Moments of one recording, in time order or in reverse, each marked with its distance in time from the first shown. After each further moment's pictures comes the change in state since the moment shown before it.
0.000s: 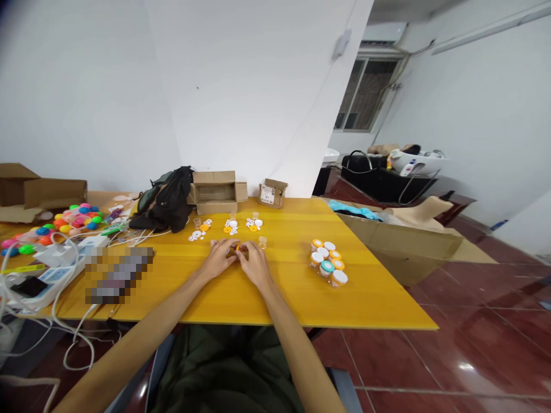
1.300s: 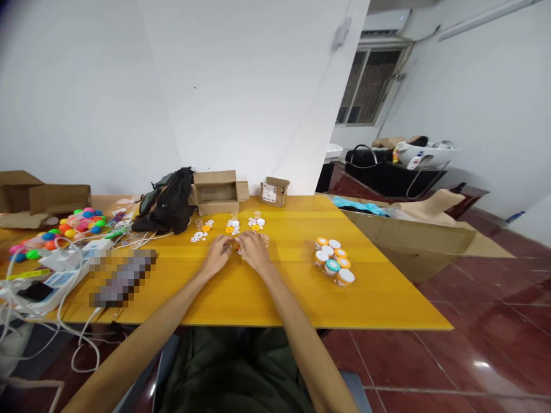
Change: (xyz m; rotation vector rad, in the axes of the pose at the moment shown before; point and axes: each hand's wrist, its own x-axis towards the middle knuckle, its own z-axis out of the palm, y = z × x) left_hand 0.009 -0.017 0.002 -0.119 0.140 -0.141; right_hand 0.039 0.006 0.003 -0.318 -0.108 -0.186
